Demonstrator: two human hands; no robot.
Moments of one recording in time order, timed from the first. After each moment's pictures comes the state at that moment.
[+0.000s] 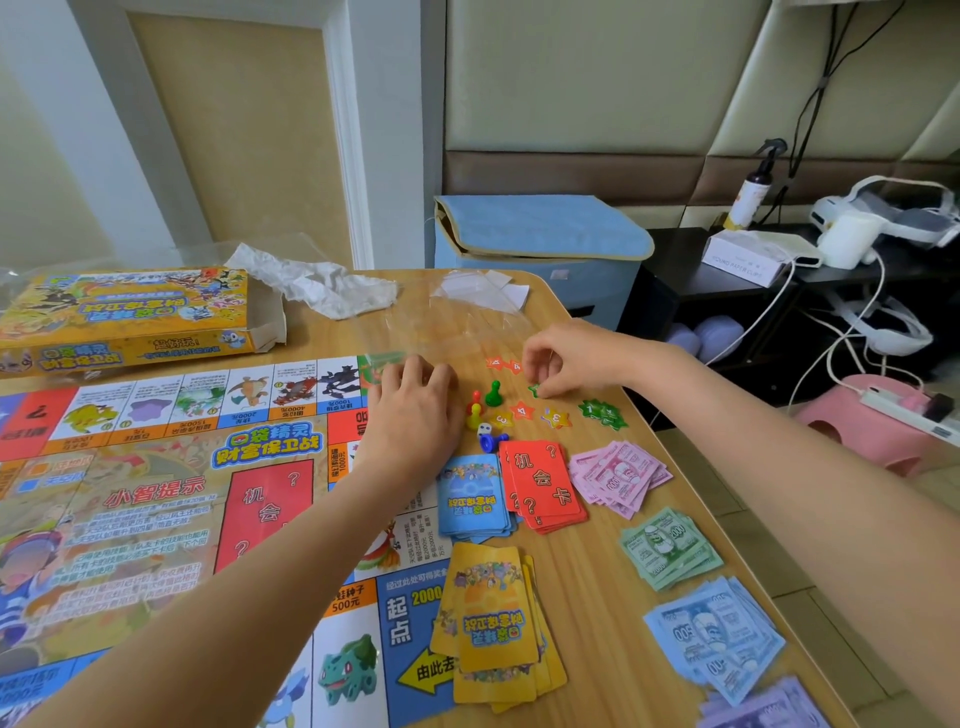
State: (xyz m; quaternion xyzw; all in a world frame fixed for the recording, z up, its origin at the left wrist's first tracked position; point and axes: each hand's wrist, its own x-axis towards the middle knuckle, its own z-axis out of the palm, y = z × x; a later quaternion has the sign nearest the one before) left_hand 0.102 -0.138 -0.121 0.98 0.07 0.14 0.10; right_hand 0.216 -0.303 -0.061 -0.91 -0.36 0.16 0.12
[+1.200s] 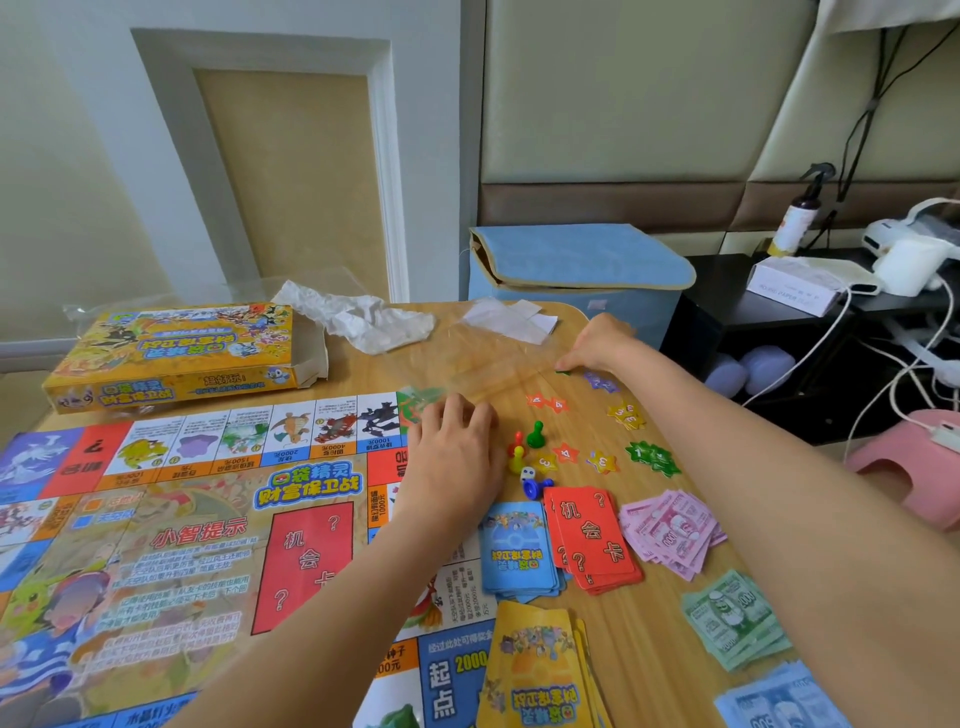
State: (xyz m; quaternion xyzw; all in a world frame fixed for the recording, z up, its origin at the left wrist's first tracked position) left_hand 0.104 -0.138 -0.123 0.98 0.07 0.14 0.09; right_hand 0.298 -0.260 -0.084 -0.98 -0.04 0.08 0.16
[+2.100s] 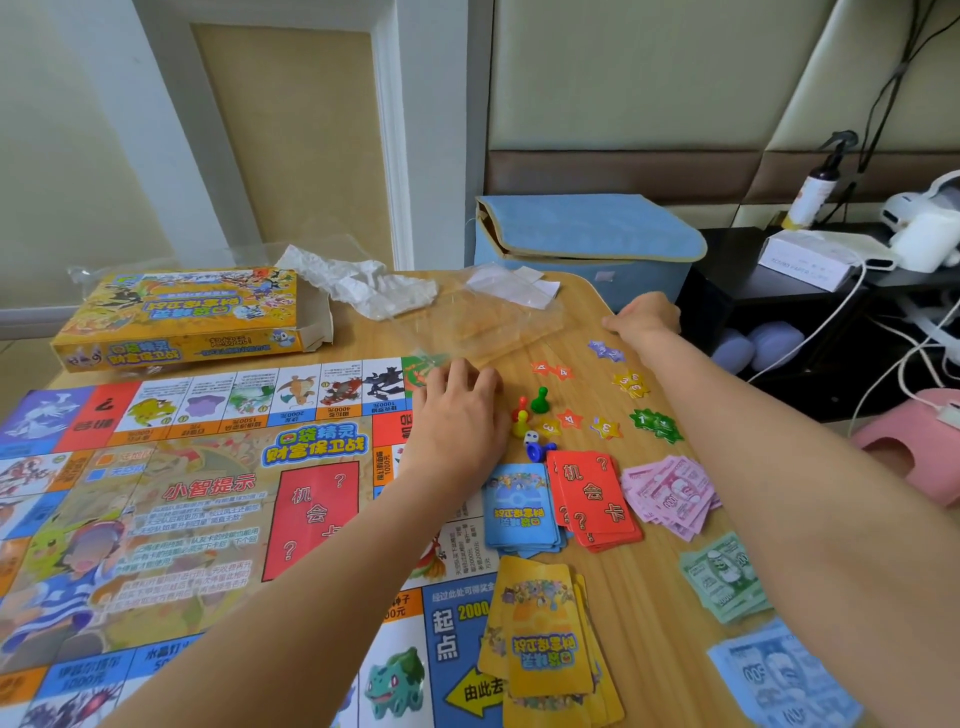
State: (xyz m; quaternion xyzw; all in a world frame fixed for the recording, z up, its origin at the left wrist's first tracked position) left_hand 0.103 -0.139 -0.123 0.98 0.07 0.14 0.10; right_hand 0.295 -0.287 -0.096 -0.93 0.09 -0.02 0.35
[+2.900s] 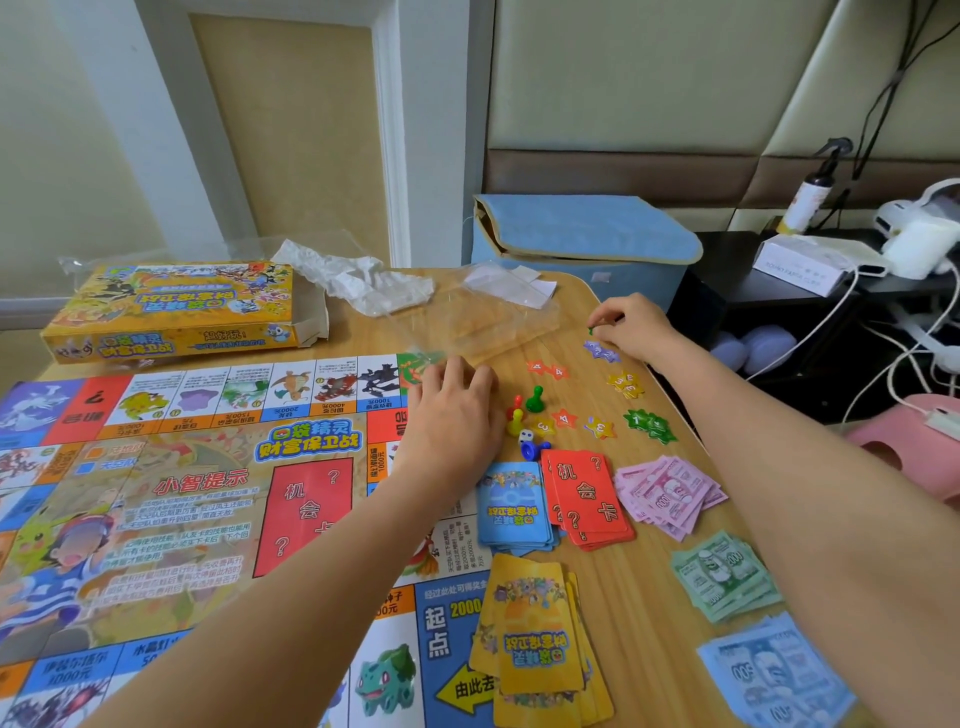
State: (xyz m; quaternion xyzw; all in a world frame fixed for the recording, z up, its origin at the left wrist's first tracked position) left_hand 0.103 -0.138 -0.124 0.98 0.07 0.14 0.10; right_hand 0.293 -0.302 -0.100 -0.95 -0.13 -0.01 0.30
